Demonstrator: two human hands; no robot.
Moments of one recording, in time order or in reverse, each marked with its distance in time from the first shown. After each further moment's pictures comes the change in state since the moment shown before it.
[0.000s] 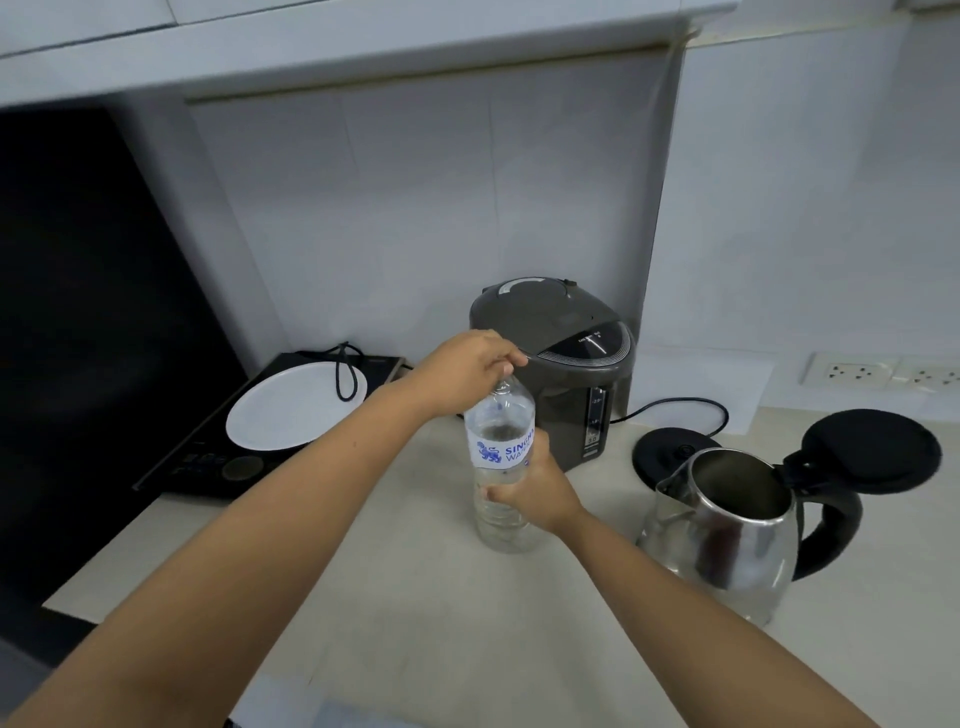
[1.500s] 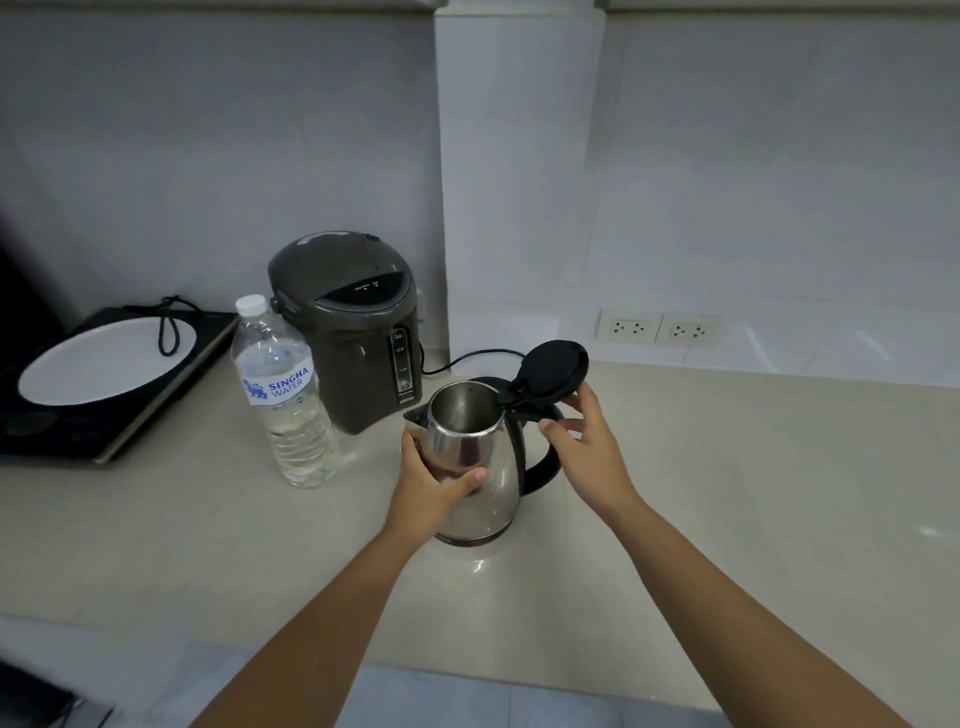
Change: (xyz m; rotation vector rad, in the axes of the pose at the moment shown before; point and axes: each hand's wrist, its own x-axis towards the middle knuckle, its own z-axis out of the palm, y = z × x) left_hand -0.049 0.185 0.269 -0.908 0.223 -0.480; right_hand -0.173 0.048 -0.284 0.100 0.316 -0.096
